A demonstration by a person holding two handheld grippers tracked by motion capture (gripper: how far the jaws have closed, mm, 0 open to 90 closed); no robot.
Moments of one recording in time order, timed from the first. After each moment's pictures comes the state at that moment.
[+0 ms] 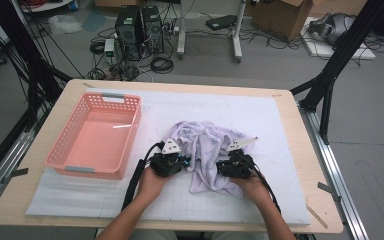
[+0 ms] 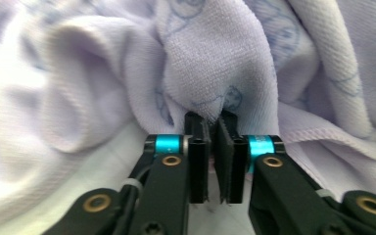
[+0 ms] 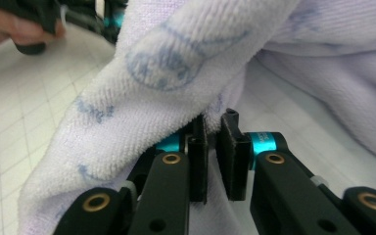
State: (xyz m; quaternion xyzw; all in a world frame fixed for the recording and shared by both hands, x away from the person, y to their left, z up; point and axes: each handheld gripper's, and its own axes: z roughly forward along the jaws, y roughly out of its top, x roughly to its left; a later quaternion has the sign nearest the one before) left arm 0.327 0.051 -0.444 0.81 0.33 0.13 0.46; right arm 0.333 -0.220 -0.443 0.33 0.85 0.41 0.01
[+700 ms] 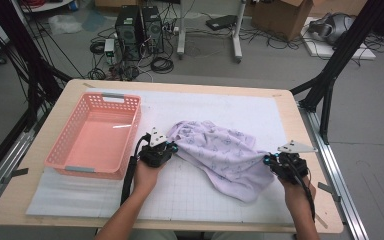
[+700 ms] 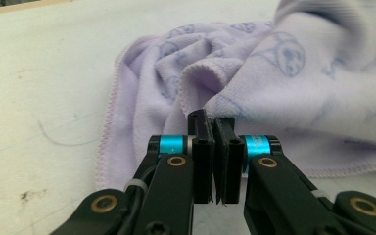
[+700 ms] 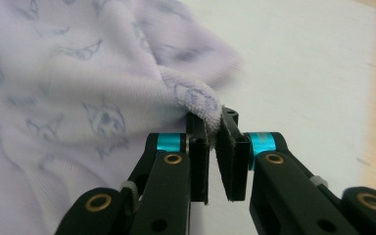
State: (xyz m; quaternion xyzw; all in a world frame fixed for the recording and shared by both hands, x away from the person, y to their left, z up) left arm 0.344 0.073 -0.442 0.76 0.40 0.21 0.47; right arm 0.288 -0.329 -0.398 0.47 0.78 0.33 0.26
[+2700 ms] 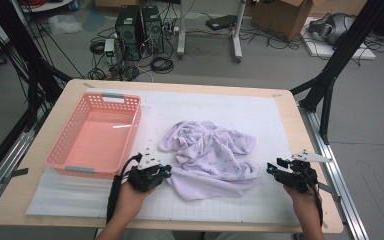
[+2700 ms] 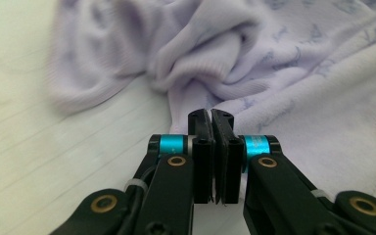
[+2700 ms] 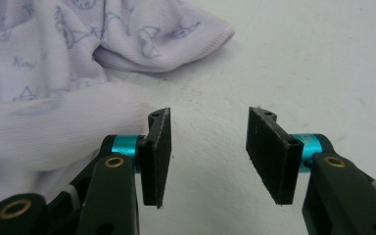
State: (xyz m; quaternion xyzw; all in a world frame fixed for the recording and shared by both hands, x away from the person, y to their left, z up) left arm 0.274 0.105 -0.434 0.80 0.37 0.15 0.45; right arm 0.277 -0.359 -0.422 0.49 0.75 0.40 0.21
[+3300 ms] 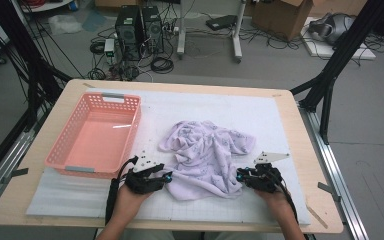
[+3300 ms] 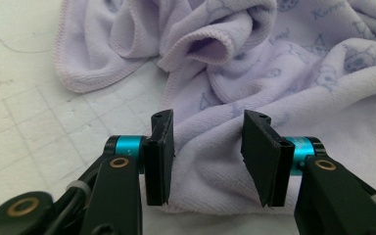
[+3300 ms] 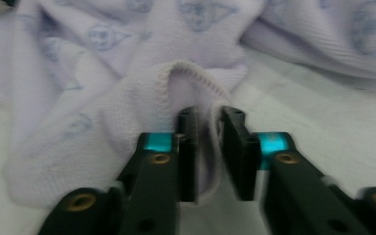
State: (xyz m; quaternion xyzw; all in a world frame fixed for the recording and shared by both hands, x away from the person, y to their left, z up) left arm 0.275 0.102 -0.448 0.80 0.36 0.14 0.46; right arm 0.291 -0.283 -0.448 0.38 0.83 0.41 0.09
